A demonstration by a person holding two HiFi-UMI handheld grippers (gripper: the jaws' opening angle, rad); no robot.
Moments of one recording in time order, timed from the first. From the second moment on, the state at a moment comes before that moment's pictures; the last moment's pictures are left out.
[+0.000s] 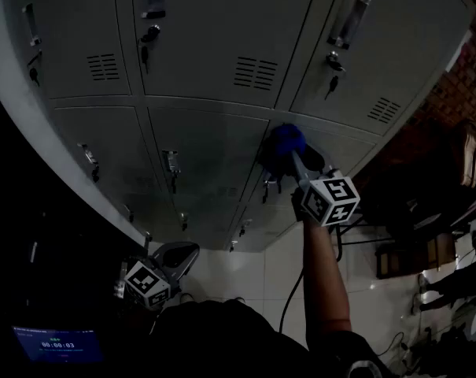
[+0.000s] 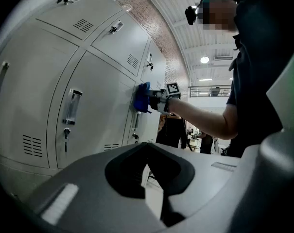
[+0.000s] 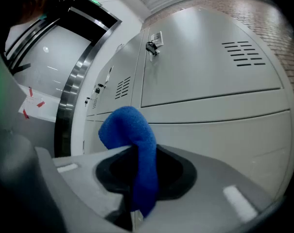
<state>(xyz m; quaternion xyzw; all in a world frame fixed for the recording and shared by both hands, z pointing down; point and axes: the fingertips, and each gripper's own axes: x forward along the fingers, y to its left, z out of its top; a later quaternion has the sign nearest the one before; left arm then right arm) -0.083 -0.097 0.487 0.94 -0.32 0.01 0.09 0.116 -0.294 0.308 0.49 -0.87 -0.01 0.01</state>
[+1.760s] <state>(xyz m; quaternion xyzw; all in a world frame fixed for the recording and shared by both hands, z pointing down) -0.030 -0.085 0.499 0.96 -0.27 0.03 0.10 0.339 -0.262 0.307 0.64 -0.77 0.00 -0.03</state>
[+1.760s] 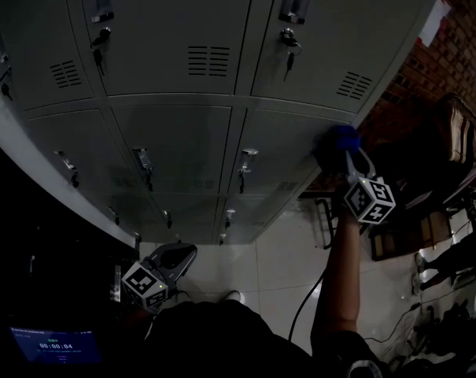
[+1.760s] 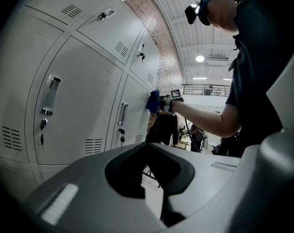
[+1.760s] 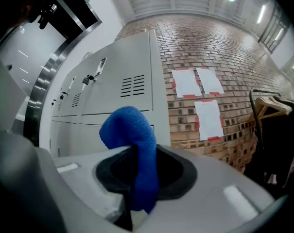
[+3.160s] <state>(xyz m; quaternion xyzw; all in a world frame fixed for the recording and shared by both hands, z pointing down) -0.094 -0.070 0.503 0.94 -0.32 0.03 0.11 0.136 -0.296 0.362 0.51 -0.86 0.01 0.02</state>
